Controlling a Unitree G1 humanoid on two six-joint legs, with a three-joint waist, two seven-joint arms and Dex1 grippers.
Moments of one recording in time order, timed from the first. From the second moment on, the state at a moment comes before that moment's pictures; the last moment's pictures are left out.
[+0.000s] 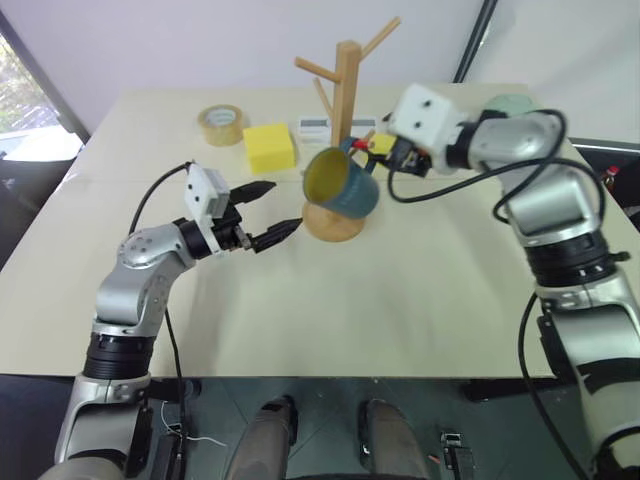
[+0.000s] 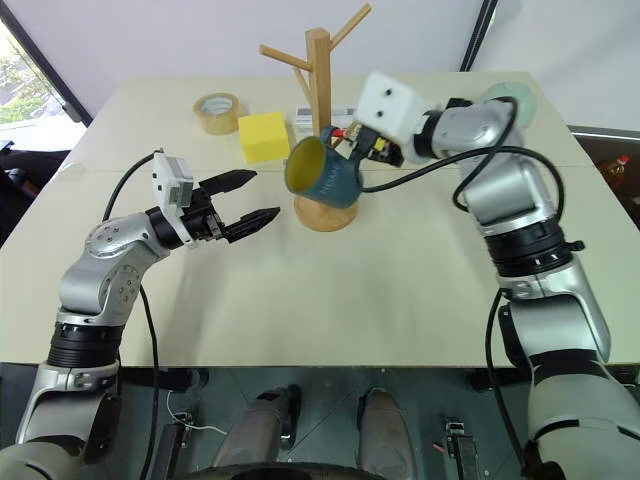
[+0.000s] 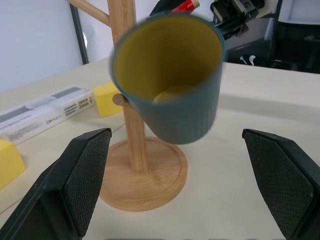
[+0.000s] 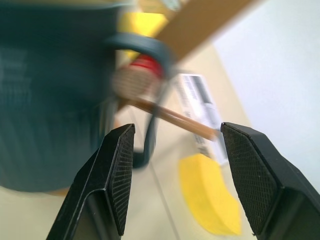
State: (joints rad) left arm -0.49 0.49 0.07 -0.06 -0.48 0.34 -0.89; right arm -1.01 -0.69 0.21 0.09 -0.08 0.41 0.87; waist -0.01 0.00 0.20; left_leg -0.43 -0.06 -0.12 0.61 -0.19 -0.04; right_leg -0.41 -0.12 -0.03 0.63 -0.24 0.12
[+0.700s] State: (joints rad) left arm -0.29 0.42 0.18 0.10 -0.40 0.26 -0.60; right arm -0.23 -0.43 -0.30 -0.16 0.26 0.33 0.64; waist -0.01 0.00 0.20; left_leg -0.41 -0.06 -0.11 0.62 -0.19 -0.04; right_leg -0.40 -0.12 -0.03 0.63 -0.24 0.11
